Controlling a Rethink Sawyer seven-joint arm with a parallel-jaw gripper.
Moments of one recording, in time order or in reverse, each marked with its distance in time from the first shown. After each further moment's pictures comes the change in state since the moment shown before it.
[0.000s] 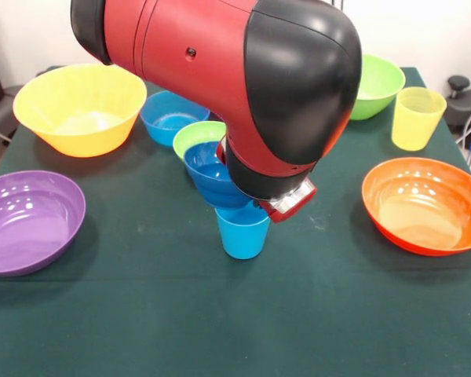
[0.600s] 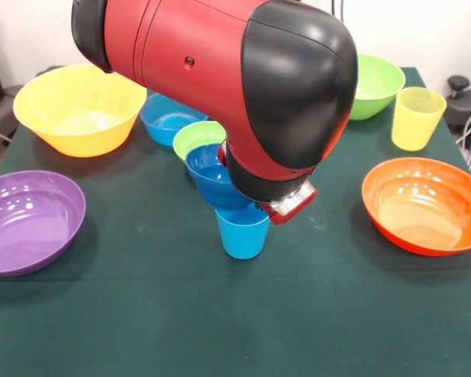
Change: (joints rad) arm -0.001 0.004 0.017 0.000 -0.004 0.000 0.000
